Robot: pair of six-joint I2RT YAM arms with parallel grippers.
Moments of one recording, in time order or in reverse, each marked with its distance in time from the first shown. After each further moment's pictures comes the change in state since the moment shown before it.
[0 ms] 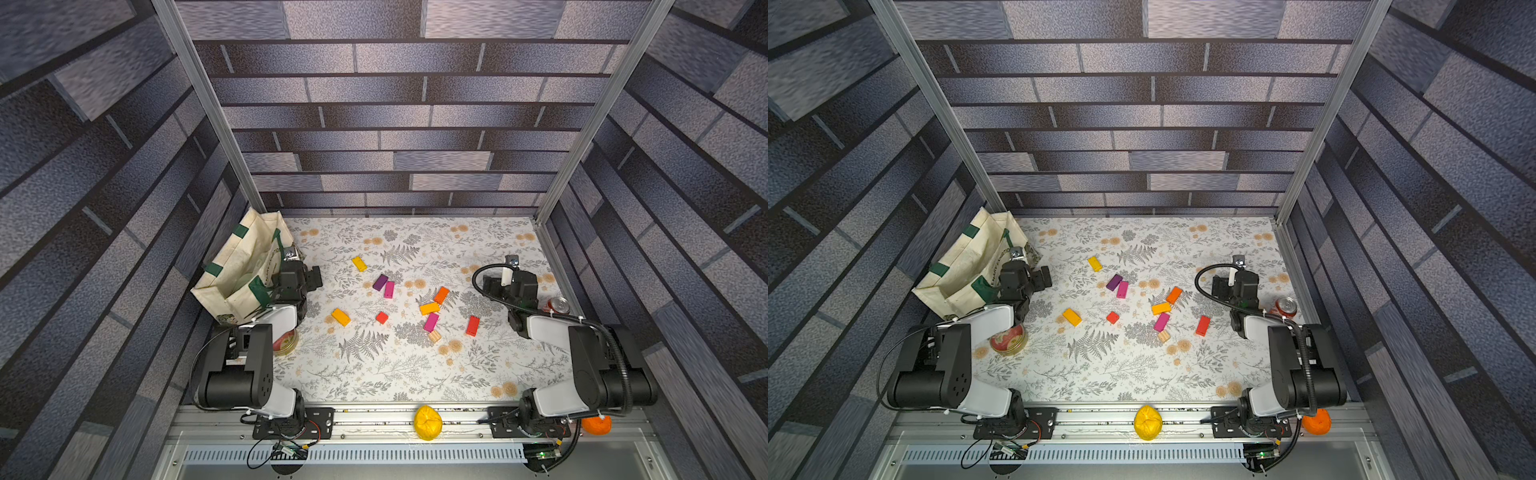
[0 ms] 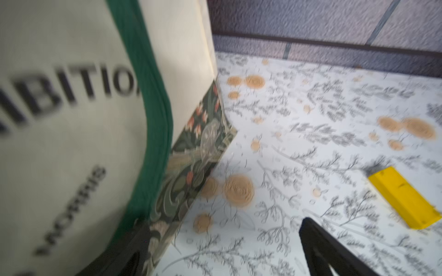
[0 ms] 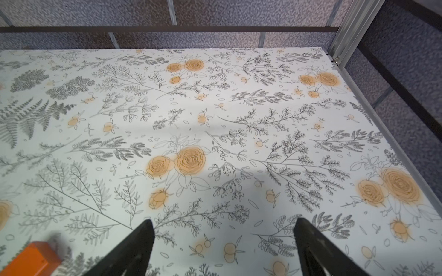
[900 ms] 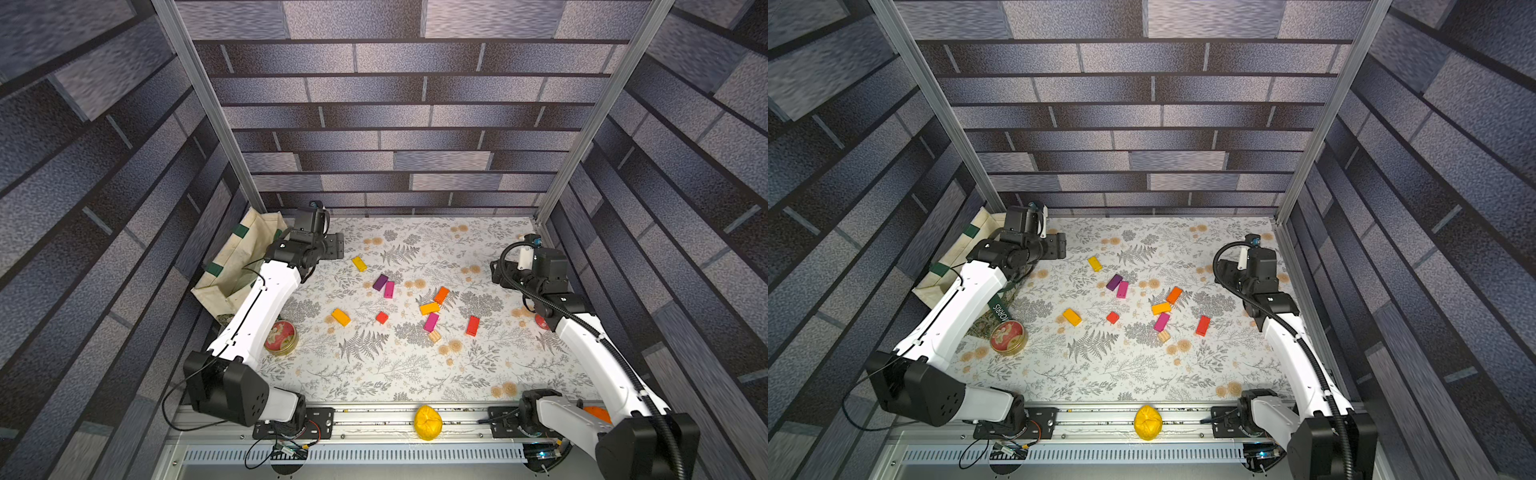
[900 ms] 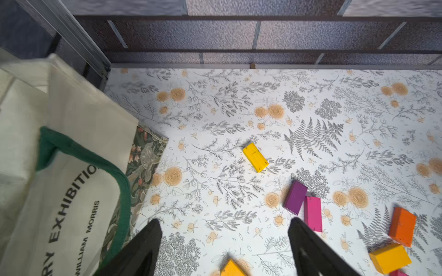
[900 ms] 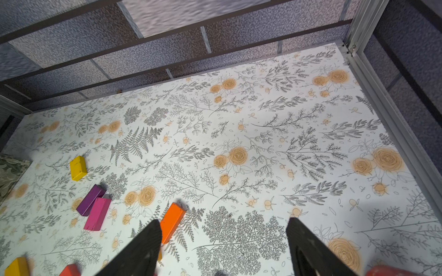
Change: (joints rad) left arm -0.243 0.013 0.779 -1.068 0.092 -0.090; right arm 0.060 -0.380 0.317 -0.796 -0.116 0.221
